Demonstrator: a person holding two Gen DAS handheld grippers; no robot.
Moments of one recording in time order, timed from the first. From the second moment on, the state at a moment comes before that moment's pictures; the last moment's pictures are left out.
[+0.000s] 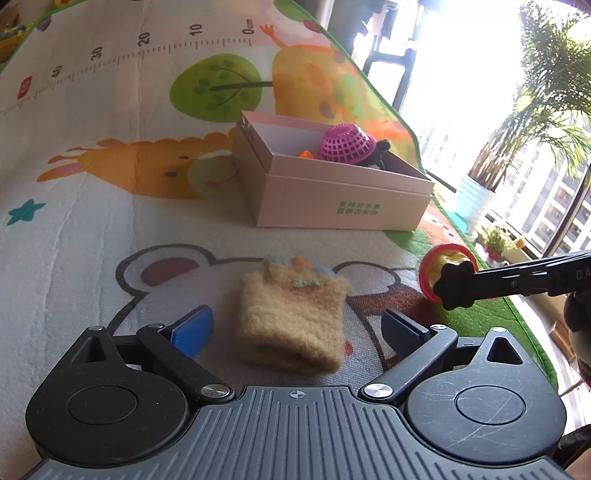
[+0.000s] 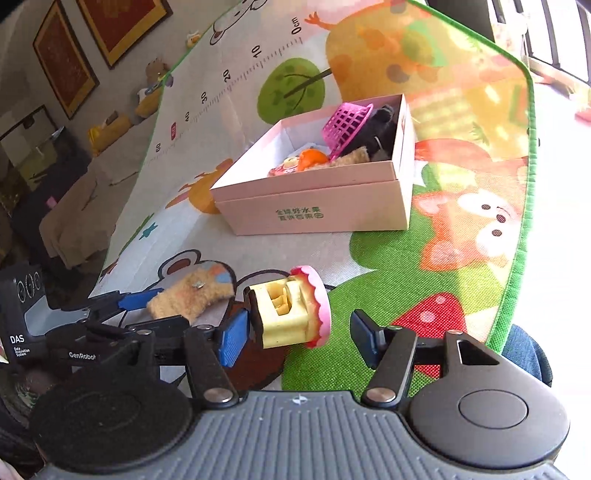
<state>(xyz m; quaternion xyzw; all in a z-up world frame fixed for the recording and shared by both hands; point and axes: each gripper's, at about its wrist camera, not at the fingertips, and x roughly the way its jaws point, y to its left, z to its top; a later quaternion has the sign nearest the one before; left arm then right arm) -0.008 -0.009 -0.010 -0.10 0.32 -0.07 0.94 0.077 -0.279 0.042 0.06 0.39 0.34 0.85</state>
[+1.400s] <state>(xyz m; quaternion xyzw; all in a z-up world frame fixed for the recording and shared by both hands) 0.019 -0.045 -0.008 0.02 0.35 -0.05 0.94 0.012 -0.264 0.039 -0.11 0.28 0.29 0.91</state>
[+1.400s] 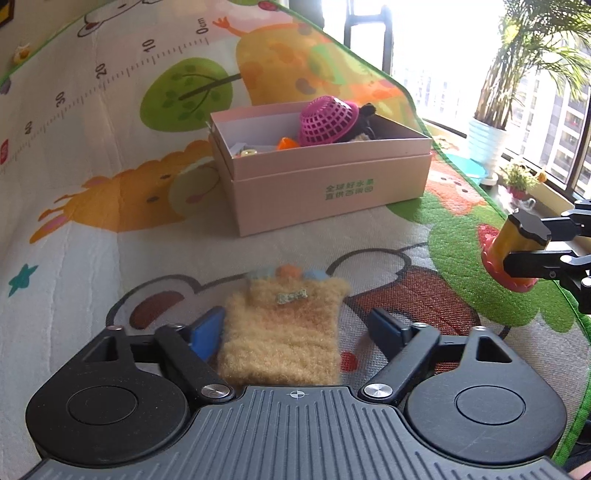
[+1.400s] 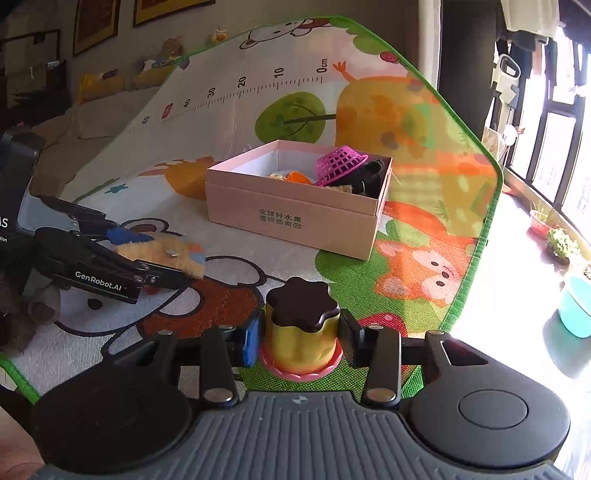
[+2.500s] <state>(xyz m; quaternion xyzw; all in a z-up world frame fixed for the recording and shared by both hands) 0.029 -0.058 0.086 0.07 0.20 -0.10 0.97 0.017 -0.246 0.063 -0.14 0.29 0.32 0.89</state>
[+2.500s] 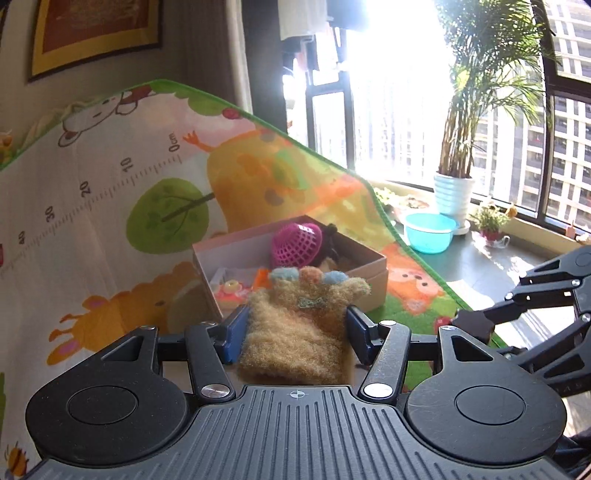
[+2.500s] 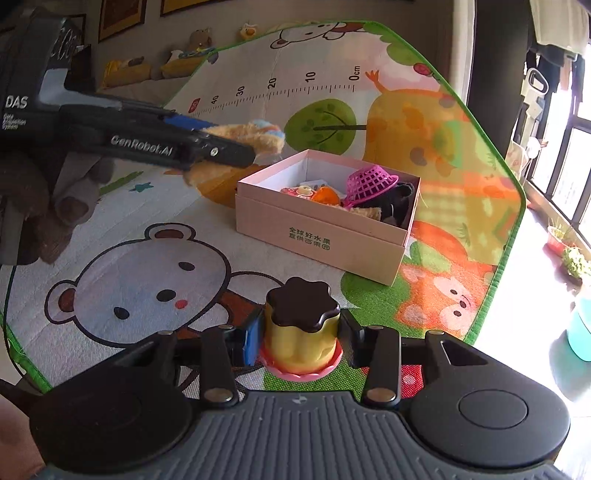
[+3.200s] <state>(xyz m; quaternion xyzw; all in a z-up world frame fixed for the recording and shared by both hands) 0.137 -0.062 0.077 0.06 0.25 -0.09 0.96 0.059 -0.232 0.076 -0.14 0.31 0.32 0.88</state>
